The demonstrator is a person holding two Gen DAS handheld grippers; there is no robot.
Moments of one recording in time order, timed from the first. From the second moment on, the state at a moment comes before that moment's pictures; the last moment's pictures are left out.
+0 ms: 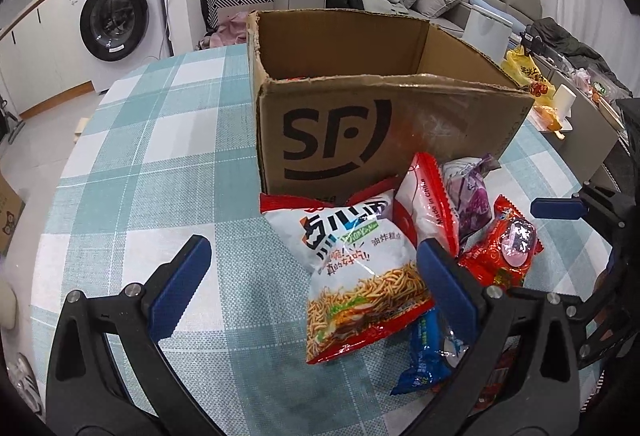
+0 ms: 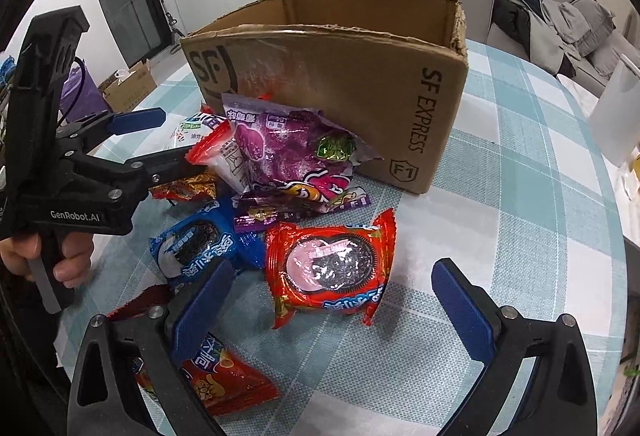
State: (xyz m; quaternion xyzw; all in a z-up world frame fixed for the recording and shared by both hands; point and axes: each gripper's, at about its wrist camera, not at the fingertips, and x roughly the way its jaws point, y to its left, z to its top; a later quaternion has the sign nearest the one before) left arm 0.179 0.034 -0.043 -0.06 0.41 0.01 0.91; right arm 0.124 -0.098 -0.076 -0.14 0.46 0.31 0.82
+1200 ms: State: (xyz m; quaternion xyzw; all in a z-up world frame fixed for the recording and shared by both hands) left arm 0.183 0.027 -0.061 -0.08 0.43 -0.04 0.90; right arm 0.135 -0.106 -0.087 -0.13 0.46 0.31 0.82
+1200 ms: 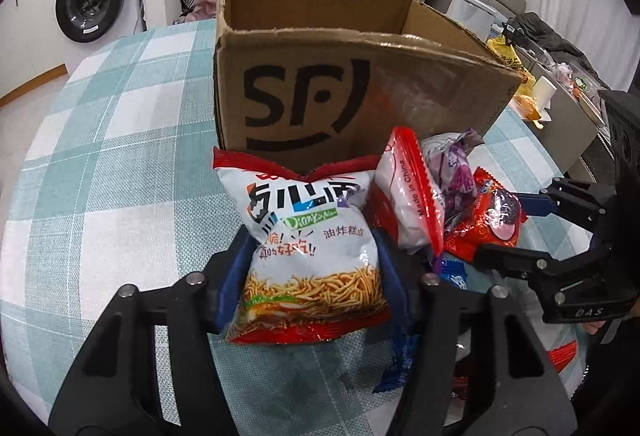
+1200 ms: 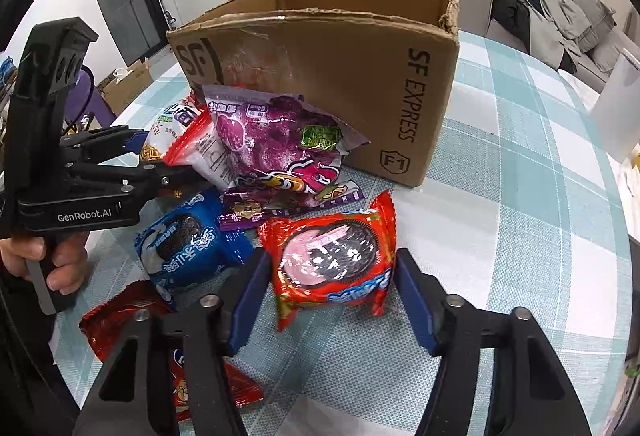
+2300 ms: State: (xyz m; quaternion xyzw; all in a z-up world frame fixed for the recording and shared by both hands) left arm 0.141 0.027 -0.002 -0.07 0.37 -0.04 0.93; right arm 0.112 -0.125 -0.042 -0.11 0.41 0.33 0.84
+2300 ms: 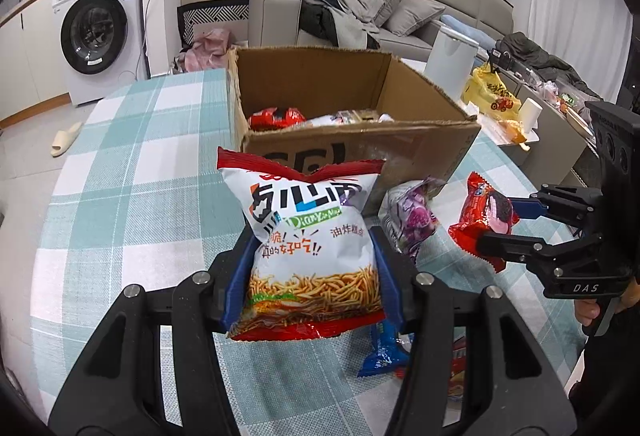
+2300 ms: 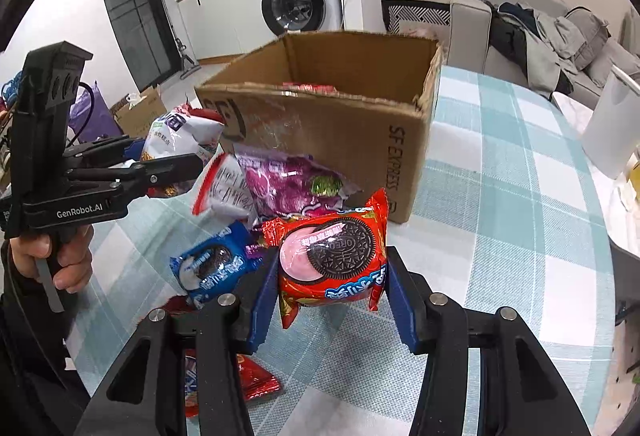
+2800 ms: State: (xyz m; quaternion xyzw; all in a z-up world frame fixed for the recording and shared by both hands) left arm 0.122 0.025 0.030 -0.08 0.34 -0.04 0.94; right arm 0.109 -0.134 -0.010 -0.07 0.37 0.33 0.86
